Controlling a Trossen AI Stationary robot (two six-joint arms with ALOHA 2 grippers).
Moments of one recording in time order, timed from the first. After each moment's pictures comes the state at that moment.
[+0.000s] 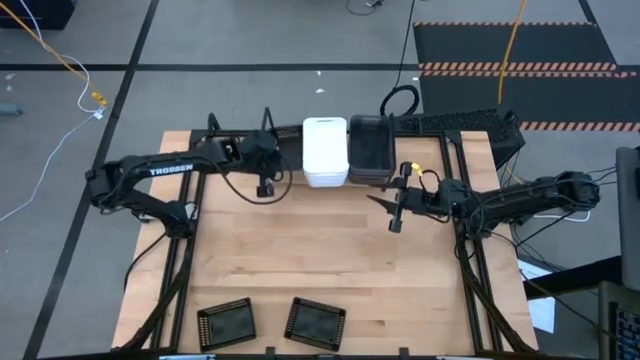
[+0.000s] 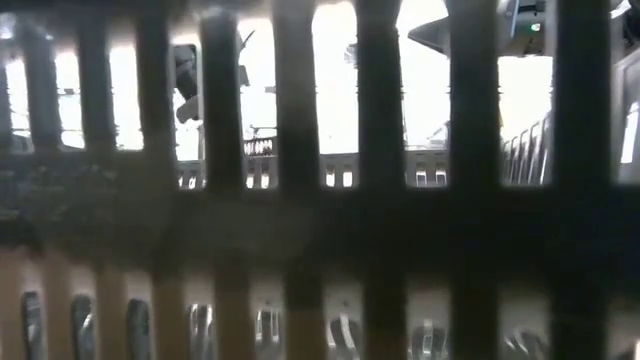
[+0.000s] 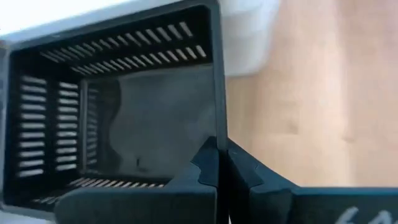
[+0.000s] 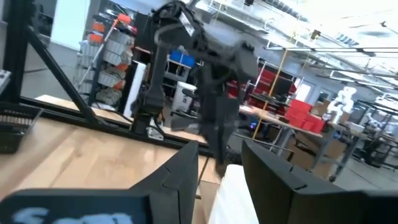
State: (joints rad) left arm 0.46 1.34 0.92 -0.49 -0.02 0.51; right arm 0.00 0.96 0.31 0.78 0.16 -0.35
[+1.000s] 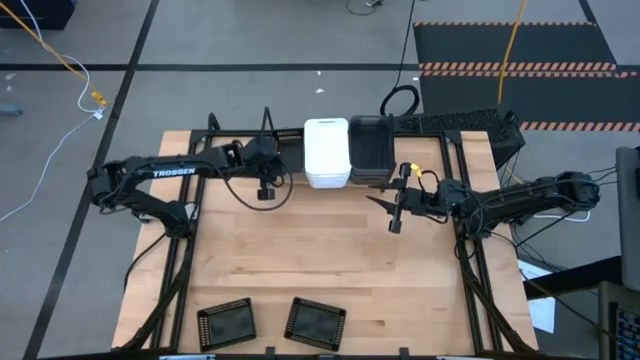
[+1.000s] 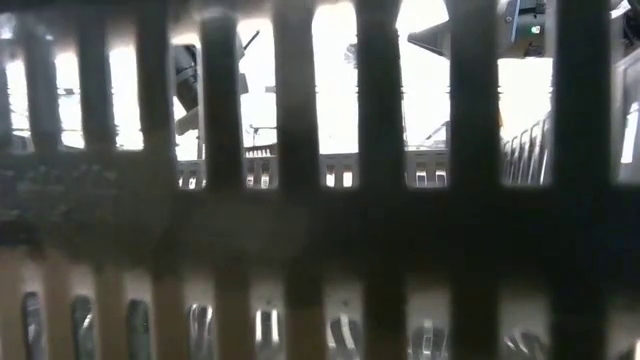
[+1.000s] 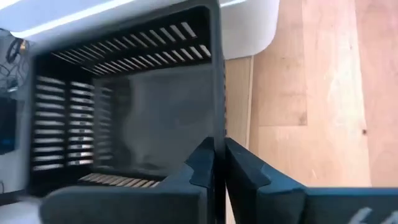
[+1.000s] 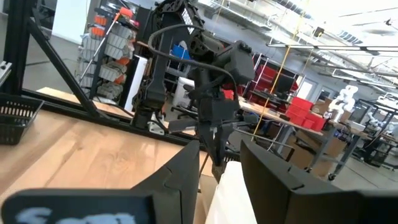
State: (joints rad) left arm 0.42 1.35 0.87 -0.40 -0.09 0.53; right arm 0.00 0.96 0.31 0.76 0.16 -0.36
